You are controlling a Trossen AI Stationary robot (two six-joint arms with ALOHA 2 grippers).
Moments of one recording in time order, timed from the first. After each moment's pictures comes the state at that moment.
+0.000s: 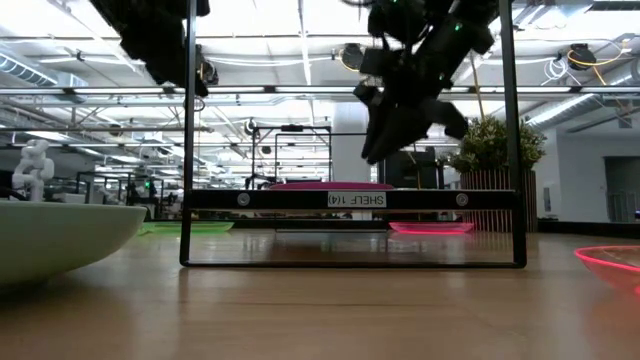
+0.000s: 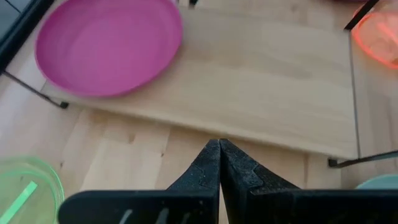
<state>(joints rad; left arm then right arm) -0.15 1.12 0.85 -0.56 -0.23 -0.27 -0.12 1.56 1.00 -0.35 0.05 -0.71</state>
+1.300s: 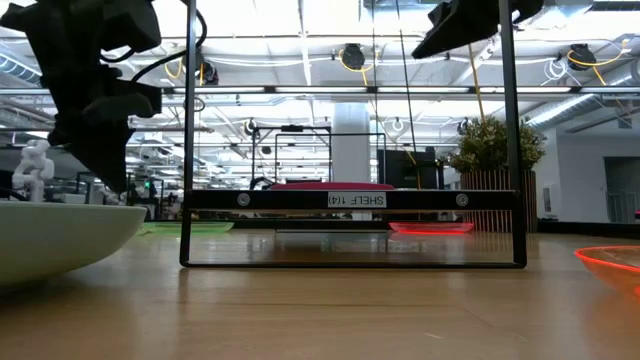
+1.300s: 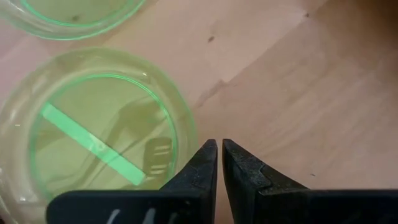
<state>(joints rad) -0.14 1.13 0.61 -0.79 -0.30 -0.97 0.10 1.07 0.87 -0.40 0.22 -0.25</state>
